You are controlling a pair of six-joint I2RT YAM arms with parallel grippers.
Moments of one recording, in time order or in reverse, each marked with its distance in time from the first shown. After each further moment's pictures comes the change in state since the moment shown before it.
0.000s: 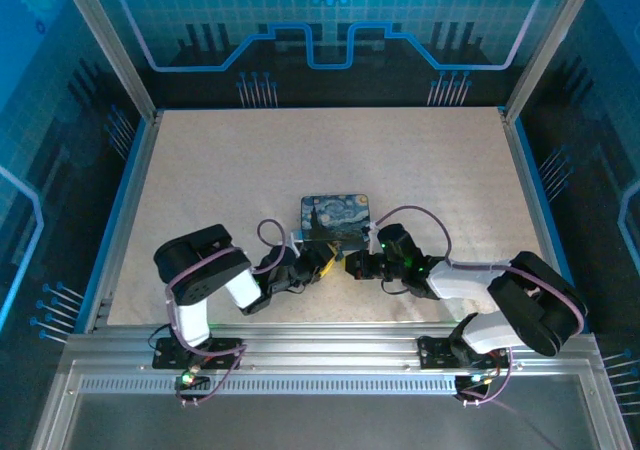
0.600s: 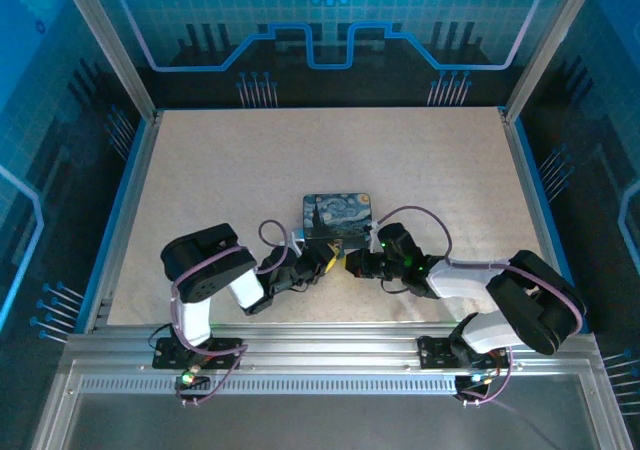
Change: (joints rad) left arm -0.011 0.013 0.013 0.043 -0.027 -0.033; right arm -0.006 0.005 0.004 0.001 0.000 0.053
